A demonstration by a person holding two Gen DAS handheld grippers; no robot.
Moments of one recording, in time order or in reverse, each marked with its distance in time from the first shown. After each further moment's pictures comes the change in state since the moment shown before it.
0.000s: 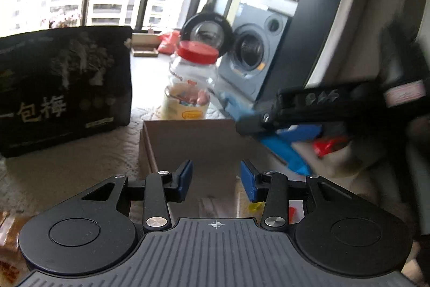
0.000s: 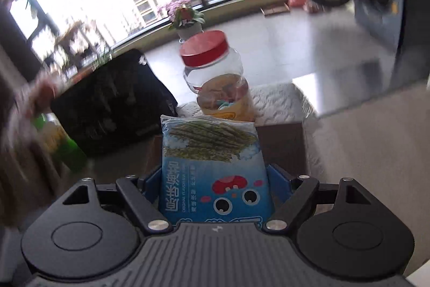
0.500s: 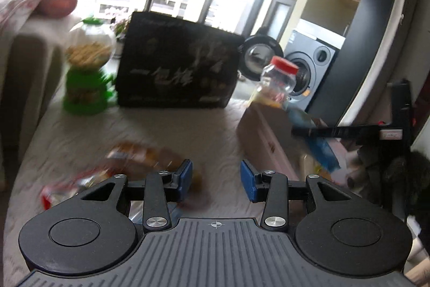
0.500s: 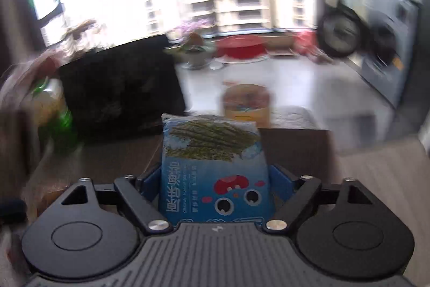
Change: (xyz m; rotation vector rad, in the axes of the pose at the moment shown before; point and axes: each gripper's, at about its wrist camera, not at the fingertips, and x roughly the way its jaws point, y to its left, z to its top) left arm -0.116 0.079 -0.074 -0.149 -0.085 0.189; right arm 0.031 0.061 -0.055 -0.431 -0.080 -0.103
